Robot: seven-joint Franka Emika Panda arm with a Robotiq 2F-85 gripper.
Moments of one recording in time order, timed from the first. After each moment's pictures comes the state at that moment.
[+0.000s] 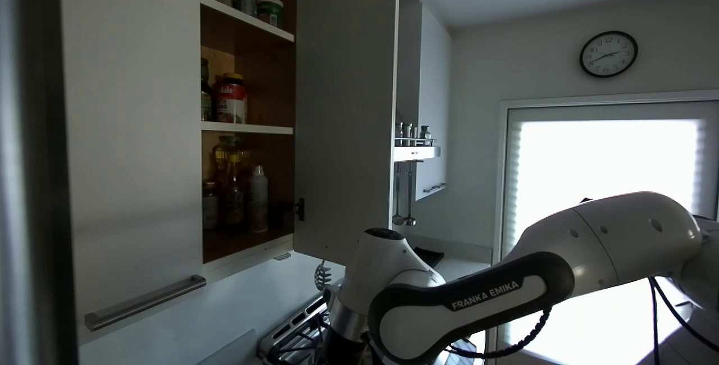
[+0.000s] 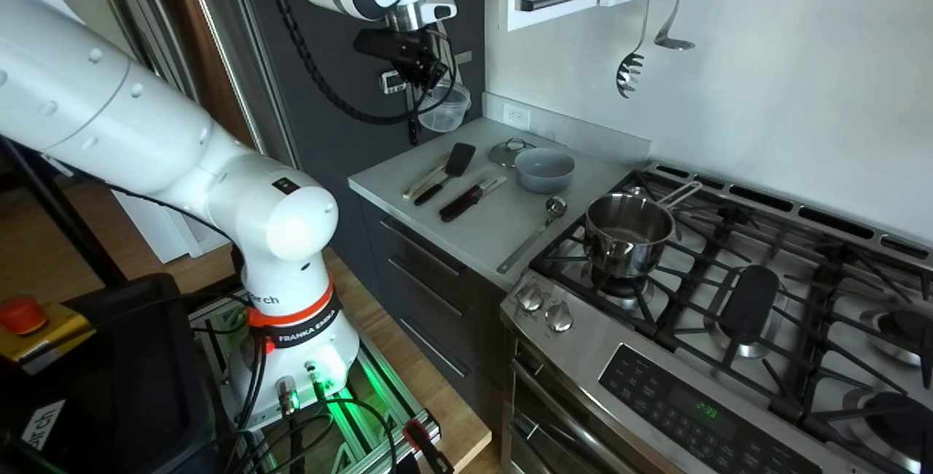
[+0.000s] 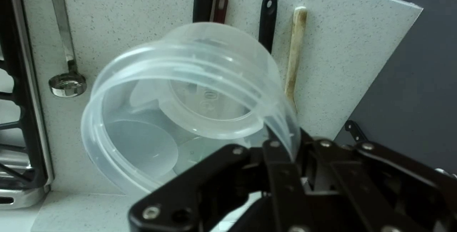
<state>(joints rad) 0.27 -0.57 0.15 -2.58 0.21 2.33 -0.09</state>
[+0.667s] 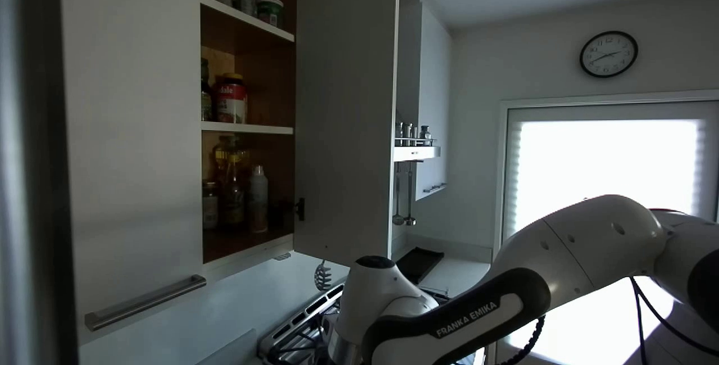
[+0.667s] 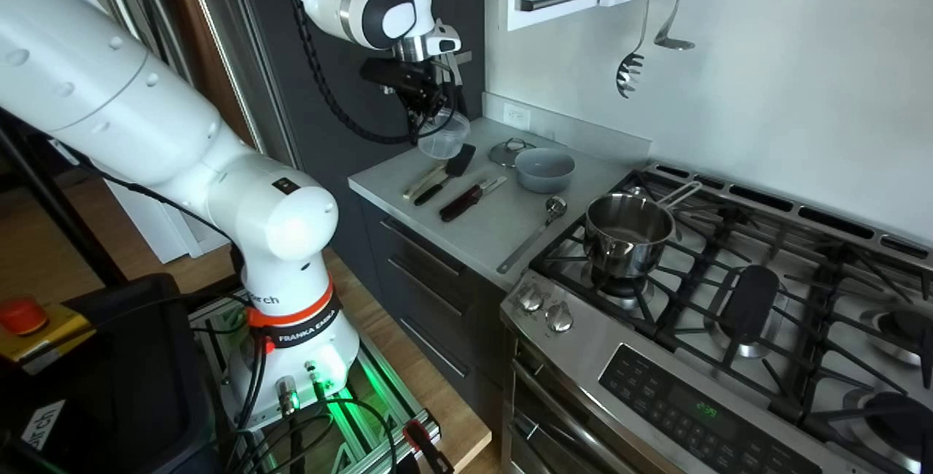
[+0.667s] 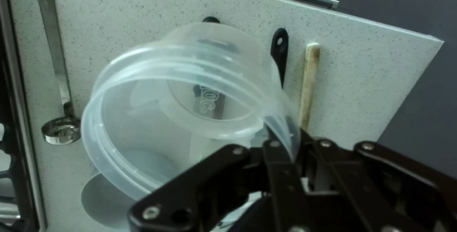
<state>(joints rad) 0.27 -0.49 0.15 -2.64 0.21 2.39 -0.08</state>
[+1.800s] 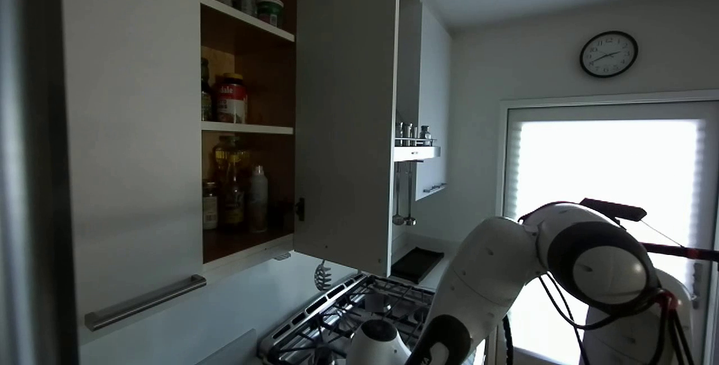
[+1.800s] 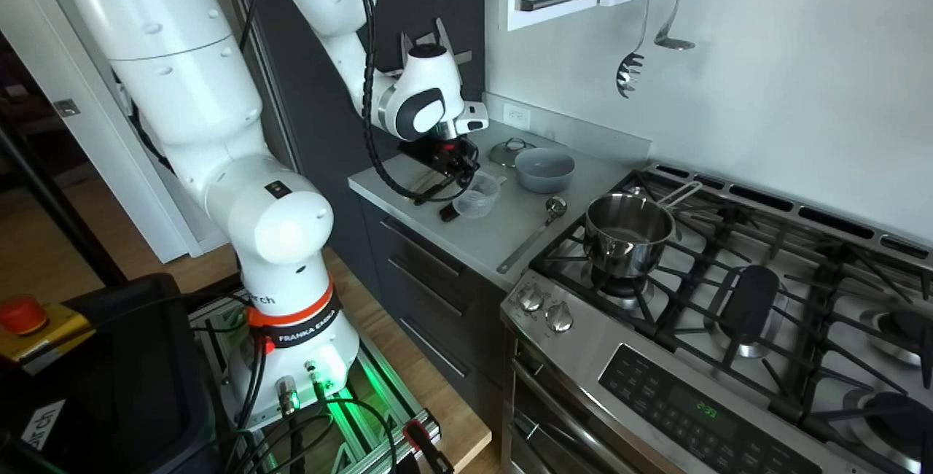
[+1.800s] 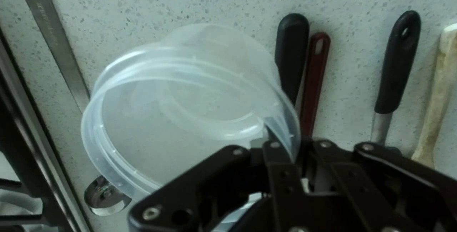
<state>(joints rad) 0.17 -0.09 0.14 -2.76 0.16 2.97 -0.01</state>
